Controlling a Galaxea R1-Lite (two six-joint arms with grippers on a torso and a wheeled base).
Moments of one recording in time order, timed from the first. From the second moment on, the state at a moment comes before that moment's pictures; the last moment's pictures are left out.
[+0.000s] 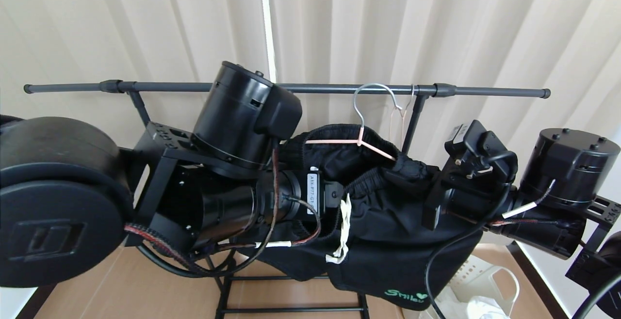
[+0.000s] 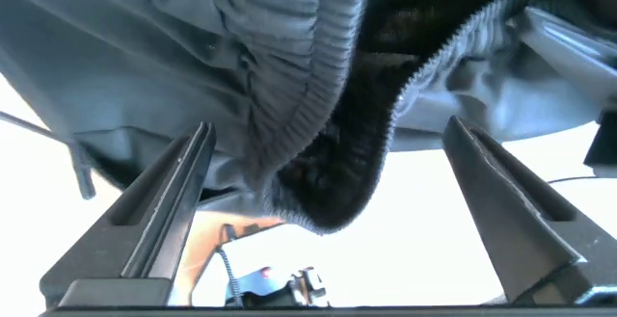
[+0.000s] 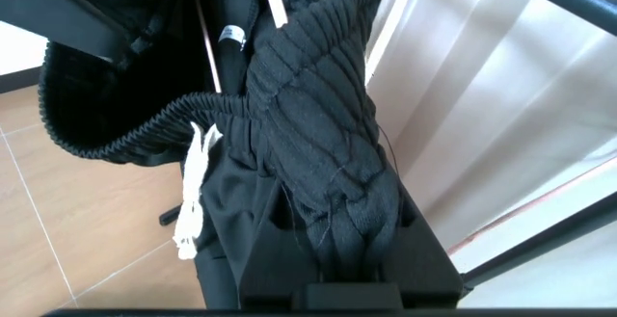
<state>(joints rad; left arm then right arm) -0.88 1.68 -1.24 0.18 0.32 -0.47 0.50 1.66 -0.59 -0.95 0.31 -0.26</state>
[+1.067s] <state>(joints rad) -0.70 1.43 -1.16 0.19 0.05 0.12 0.45 1.66 -0.57 -0.95 0.44 -0.26</state>
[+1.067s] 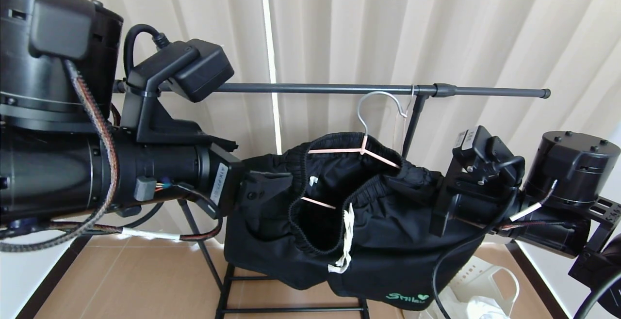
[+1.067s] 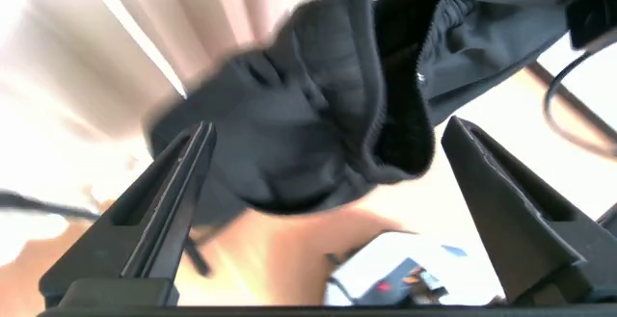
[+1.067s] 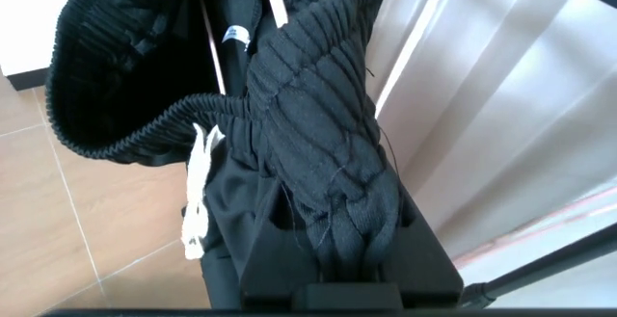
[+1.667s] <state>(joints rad) -0.43 1.62 -1.41 0.47 -0.49 0.89 0.45 1.66 -0.56 -0.95 0.47 -0.26</state>
